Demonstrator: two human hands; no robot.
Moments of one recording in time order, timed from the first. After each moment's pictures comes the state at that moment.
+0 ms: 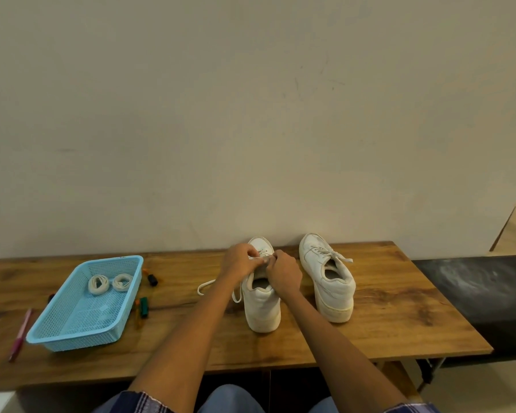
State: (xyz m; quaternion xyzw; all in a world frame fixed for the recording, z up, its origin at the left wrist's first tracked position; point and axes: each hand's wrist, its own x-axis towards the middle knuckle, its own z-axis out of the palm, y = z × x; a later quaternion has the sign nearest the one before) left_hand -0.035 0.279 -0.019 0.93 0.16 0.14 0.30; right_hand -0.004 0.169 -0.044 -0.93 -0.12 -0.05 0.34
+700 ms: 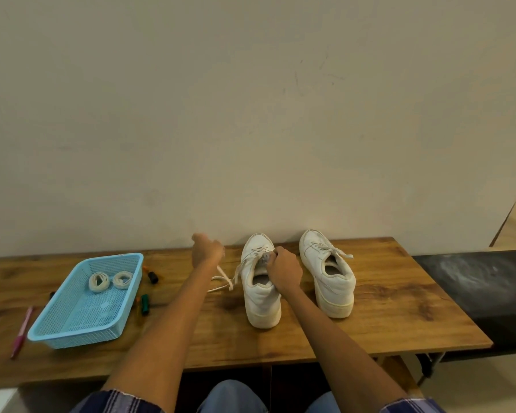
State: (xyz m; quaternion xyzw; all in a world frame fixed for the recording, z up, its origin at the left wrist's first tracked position) left_hand -0.052 0.312 0.004 0.72 0.41 0.21 0.51; right_hand -0.004 0.167 -0.043 -0.93 -0.12 -0.05 0.34
